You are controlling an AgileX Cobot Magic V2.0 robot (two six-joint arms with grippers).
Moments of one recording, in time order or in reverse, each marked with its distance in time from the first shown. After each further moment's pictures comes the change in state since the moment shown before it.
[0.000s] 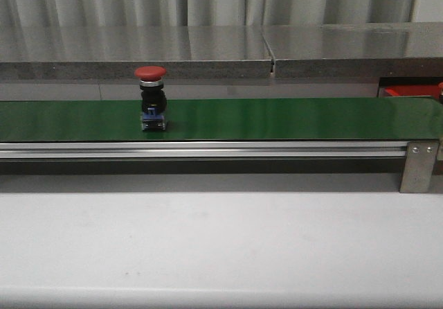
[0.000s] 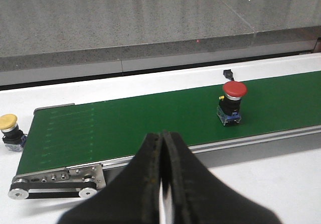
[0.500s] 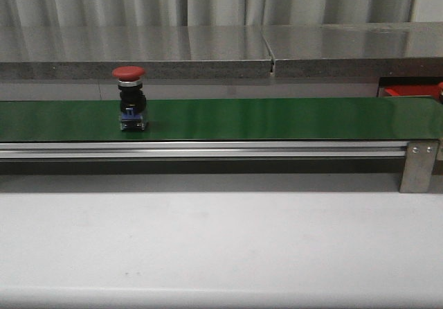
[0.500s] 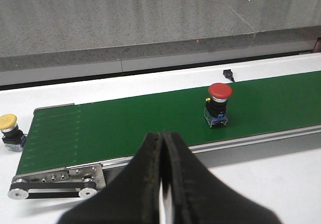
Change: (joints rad) left arm 0.000 0.000 0.000 0.000 0.000 0.000; right arm 0.004 -0.164 -0.049 -0.022 0.103 -0.001
